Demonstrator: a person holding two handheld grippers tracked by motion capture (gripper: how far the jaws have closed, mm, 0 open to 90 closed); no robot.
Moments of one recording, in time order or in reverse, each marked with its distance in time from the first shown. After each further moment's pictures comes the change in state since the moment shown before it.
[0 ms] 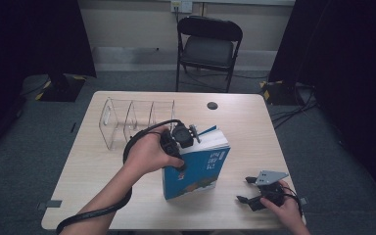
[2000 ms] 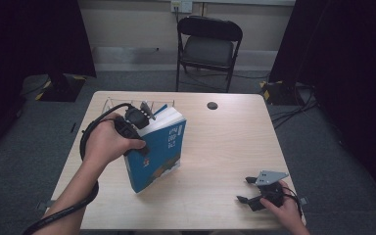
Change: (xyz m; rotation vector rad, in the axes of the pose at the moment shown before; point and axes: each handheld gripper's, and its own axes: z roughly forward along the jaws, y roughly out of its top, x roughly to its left) left arm 0.051 -0.072 -0.051 -0.011 0.087 -0.321; right arm 0.000 0.000 0.000 0.002 0.003 0.003
